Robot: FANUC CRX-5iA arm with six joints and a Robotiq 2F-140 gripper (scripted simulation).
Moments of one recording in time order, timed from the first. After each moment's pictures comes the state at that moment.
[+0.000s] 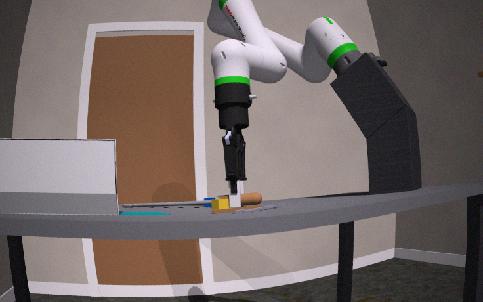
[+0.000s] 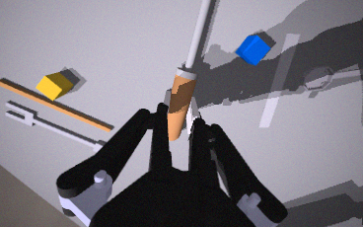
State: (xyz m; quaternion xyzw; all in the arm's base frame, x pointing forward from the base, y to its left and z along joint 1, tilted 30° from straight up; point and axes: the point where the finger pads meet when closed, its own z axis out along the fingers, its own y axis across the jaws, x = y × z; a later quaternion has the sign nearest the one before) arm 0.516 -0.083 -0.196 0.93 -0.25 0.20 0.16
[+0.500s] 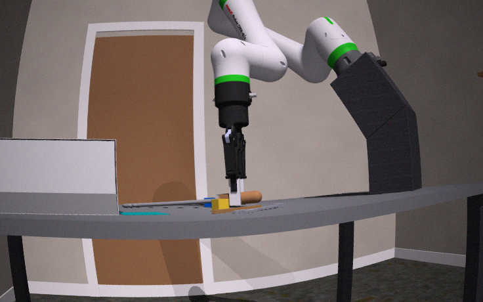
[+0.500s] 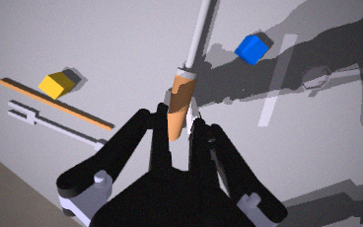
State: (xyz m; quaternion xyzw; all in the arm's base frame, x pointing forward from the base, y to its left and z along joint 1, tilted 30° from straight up) arm 0.515 -0.082 -0.192 0.93 -0.25 0.20 0.16
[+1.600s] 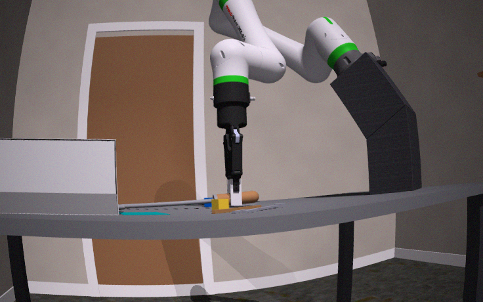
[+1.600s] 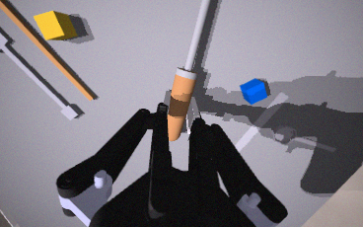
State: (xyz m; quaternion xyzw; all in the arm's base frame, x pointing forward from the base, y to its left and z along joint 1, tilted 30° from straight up) arm 0.520 -0.087 -0.189 0.97 -0.02 0.16 0.20
